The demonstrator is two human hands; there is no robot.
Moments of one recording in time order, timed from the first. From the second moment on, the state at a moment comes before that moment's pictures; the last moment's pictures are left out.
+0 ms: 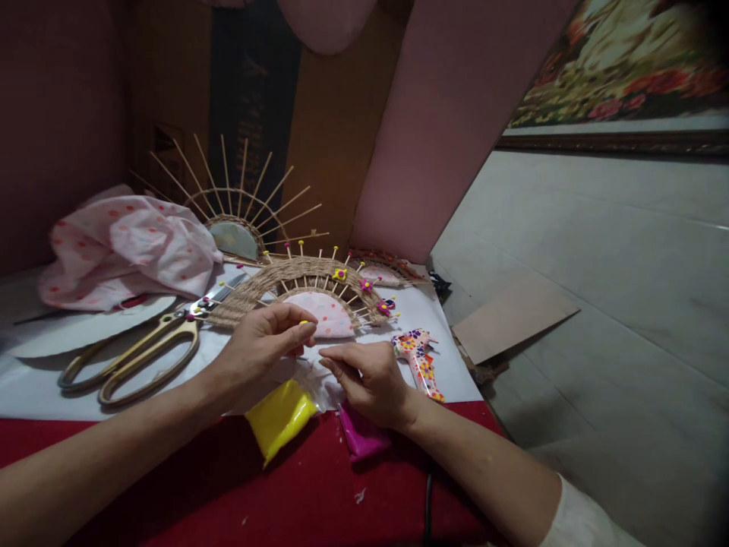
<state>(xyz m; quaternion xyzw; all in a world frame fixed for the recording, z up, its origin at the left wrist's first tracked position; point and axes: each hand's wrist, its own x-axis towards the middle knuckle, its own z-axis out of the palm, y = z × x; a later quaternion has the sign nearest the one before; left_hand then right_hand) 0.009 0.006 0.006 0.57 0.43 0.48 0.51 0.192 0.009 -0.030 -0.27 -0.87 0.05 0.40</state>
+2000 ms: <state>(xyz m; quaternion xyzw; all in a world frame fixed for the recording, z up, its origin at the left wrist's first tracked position) 0.011 0.004 0.007 0.58 0.42 0.48 0.51 0.193 0.008 -0.030 -0.28 -0.88 0.06 0.38</state>
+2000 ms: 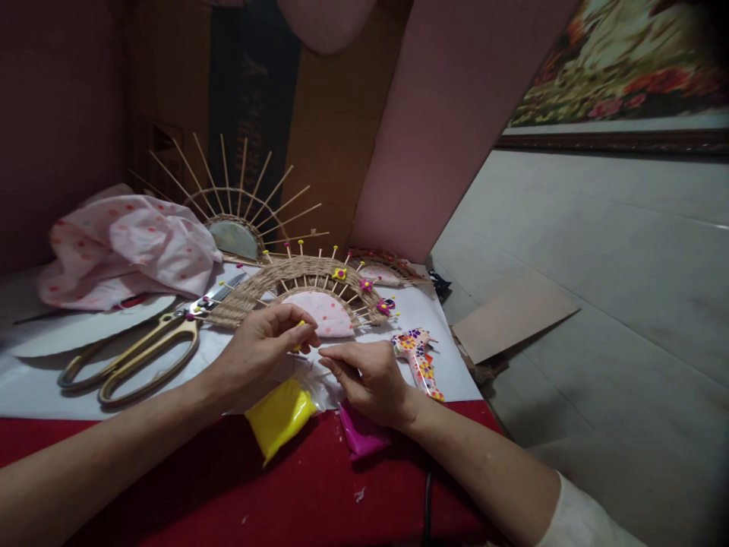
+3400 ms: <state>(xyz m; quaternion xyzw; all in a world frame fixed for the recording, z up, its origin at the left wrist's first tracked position) 0.011 0.005 0.000 0.56 0.42 0.47 0.54 0.192 0.009 -0.030 -0.28 -0.88 0.05 0.39</state>
